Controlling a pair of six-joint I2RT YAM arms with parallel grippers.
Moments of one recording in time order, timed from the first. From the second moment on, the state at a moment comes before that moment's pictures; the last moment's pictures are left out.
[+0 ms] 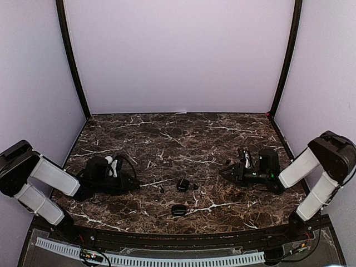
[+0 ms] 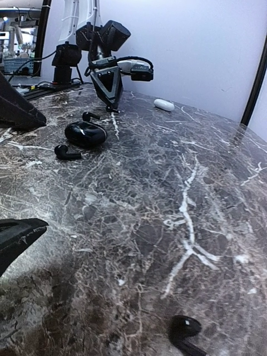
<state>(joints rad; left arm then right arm) -0.56 1.46 0.26 0.57 0.34 -0.82 0.44 1.63 0.30 0.83 -0.65 0.81</state>
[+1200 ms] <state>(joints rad) -0.56 1.26 0.39 0.29 0.34 -0.53 0.22 1.91 0.67 0.62 -0.83 0.60</state>
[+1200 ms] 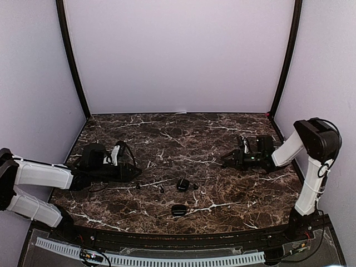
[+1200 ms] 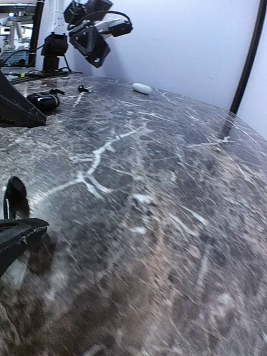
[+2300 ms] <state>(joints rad) -0.56 1.39 0.43 0.58 0.32 -0.38 0.83 1.60 0.83 0.03 -0.29 -0.10</state>
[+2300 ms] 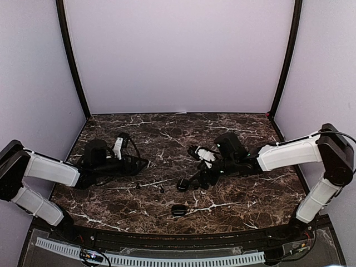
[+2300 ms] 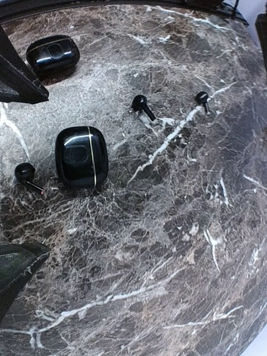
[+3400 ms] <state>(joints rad) -0.56 1.30 0.35 0.70 0.25 -0.32 0.92 1.91 1.07 -0.11 -0.23 -0.27</state>
